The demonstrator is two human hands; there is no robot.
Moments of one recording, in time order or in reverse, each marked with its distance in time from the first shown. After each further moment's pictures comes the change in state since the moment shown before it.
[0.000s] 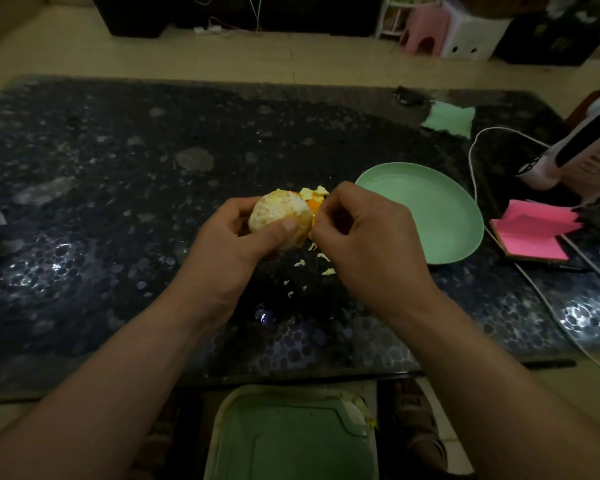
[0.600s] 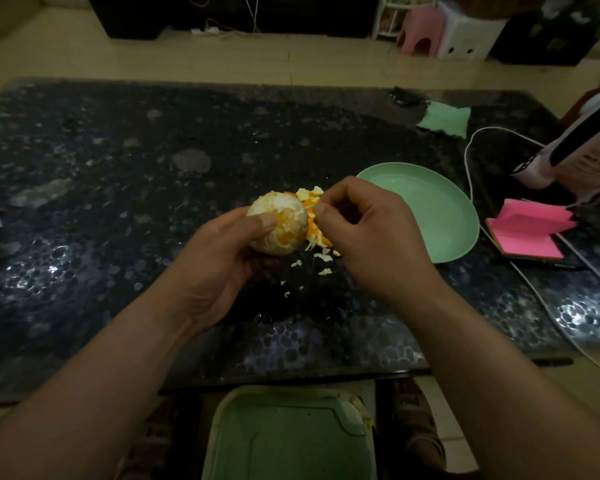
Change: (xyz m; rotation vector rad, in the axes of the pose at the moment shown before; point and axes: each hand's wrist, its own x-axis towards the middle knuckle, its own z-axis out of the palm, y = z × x) left_hand 0.006 -0.002 -0.011 -0.209 -0.146 -0.127; right_hand 0.005 0.000 -0.011 0.289 -0.116 0.141
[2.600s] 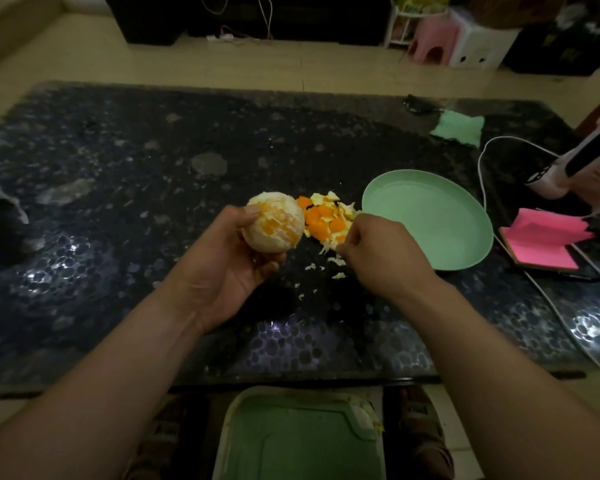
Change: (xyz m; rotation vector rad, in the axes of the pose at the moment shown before) left_hand -0.001 0.006 -0.018 -0.203 0.022 -0.154; right_hand 0.020 0.049 0.013 -0.620 -0.204 0.191
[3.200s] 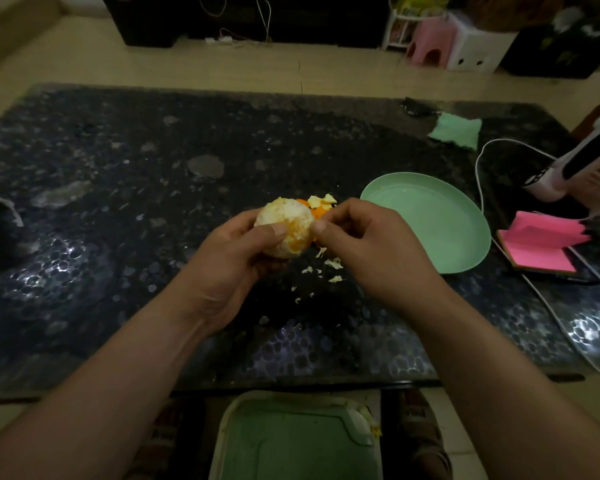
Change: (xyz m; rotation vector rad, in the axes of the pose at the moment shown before) left_hand -0.001 -0.004 0.011 0.216 -0.017 0.147; right_hand -0.031 -0.031 -0.031 0.619 0.029 -0.118
